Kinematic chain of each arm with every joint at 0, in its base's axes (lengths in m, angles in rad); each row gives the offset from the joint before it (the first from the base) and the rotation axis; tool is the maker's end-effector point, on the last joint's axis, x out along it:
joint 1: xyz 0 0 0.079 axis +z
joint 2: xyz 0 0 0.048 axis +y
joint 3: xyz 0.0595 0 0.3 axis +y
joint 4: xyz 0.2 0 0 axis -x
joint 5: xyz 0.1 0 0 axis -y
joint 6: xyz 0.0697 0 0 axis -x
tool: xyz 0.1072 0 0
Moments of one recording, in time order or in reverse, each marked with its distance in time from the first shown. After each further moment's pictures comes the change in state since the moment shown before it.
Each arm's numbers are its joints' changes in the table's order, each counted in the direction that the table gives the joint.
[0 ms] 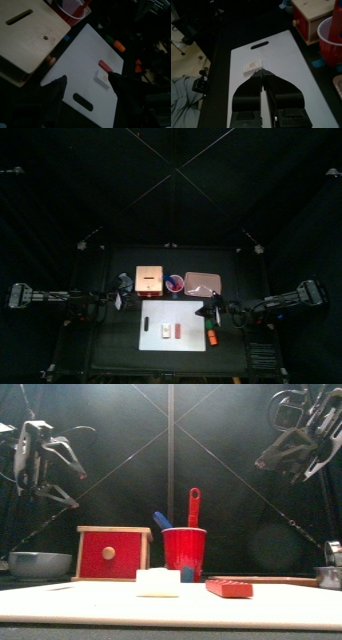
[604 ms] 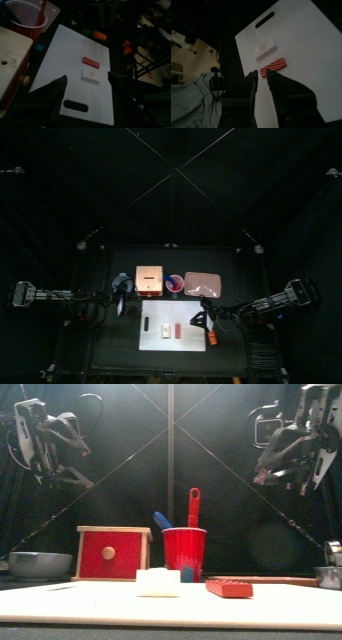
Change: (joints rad) left arm -0.021 0.049 -0.072 -0.196 0.163 -0.002; right arm 0.080 0.235 -0.138 -0.433 -0.069 0.000
